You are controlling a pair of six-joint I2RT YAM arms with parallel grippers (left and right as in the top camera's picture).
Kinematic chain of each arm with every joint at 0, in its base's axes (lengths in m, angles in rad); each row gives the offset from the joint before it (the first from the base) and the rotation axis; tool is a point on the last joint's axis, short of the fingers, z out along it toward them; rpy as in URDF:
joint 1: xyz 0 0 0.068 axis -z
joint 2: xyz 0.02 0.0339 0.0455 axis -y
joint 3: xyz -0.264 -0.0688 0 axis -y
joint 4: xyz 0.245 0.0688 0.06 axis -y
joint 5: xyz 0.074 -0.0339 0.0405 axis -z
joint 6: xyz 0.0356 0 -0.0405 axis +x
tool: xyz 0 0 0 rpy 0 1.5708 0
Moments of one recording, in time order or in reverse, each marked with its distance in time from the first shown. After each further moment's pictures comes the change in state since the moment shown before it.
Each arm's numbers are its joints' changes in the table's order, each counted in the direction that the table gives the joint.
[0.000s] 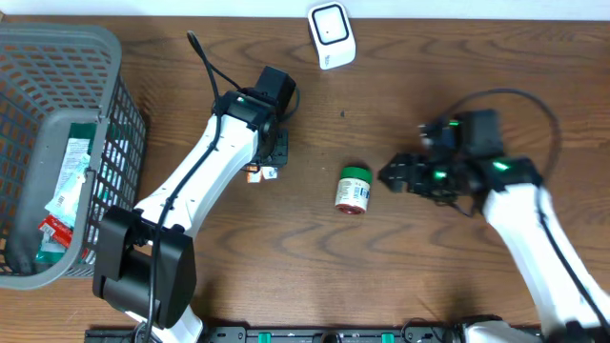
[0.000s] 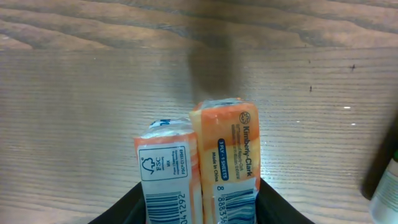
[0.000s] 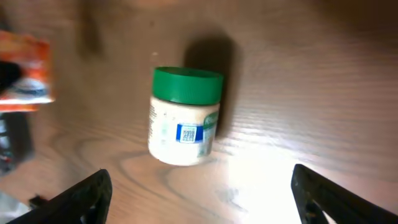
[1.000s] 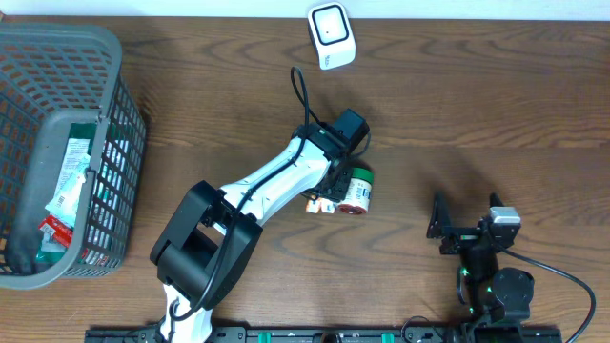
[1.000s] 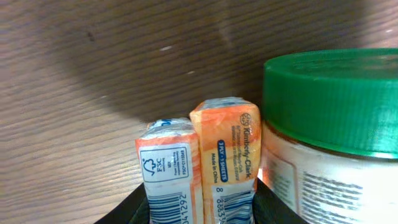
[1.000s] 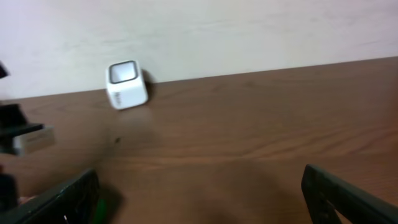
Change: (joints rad) left arm 0.285 -0.197 0.001 0.131 0.131 -0.014; right arm 0.153 1.392 -0.989 0.697 0.394 -0.210
